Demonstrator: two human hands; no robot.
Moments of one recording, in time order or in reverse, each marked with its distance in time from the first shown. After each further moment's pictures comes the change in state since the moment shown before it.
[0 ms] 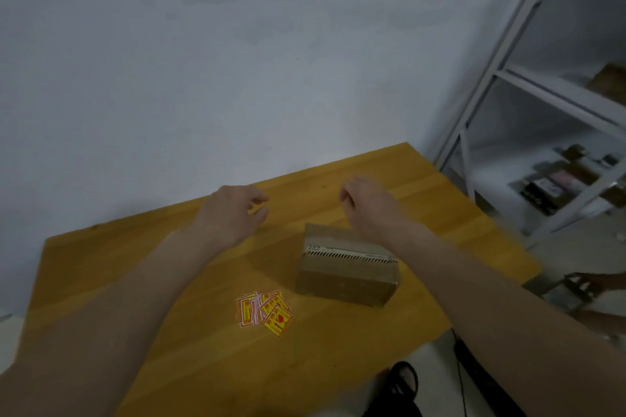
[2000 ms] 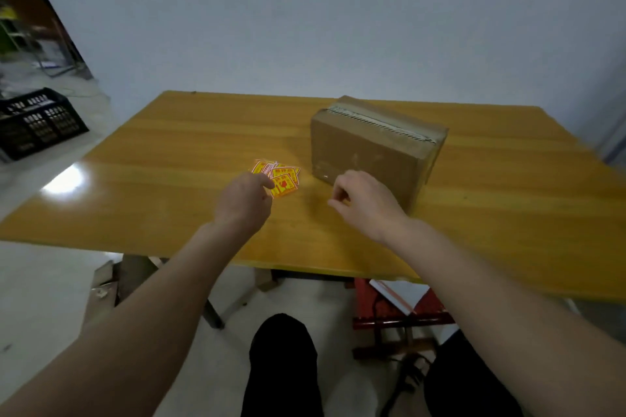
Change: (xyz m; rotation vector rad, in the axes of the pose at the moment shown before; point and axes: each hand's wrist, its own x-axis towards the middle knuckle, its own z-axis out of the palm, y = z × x) left_hand -0.162 0.019 0.289 0.054 0.402 -0.577; right_hand -0.130 0.116 0.208 0.137 -0.097 -0.576
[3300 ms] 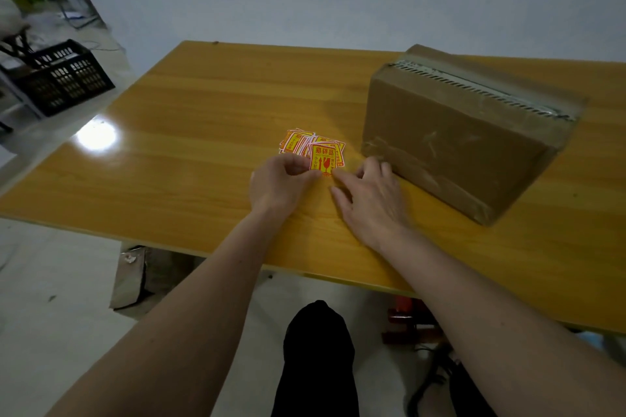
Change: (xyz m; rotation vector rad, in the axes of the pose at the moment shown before) left_hand 0.051 -0.037 0.055 -0.515 0.051 -0.304; right_hand 0.063 -0.006 0.112 -0.084 0.086 0.078
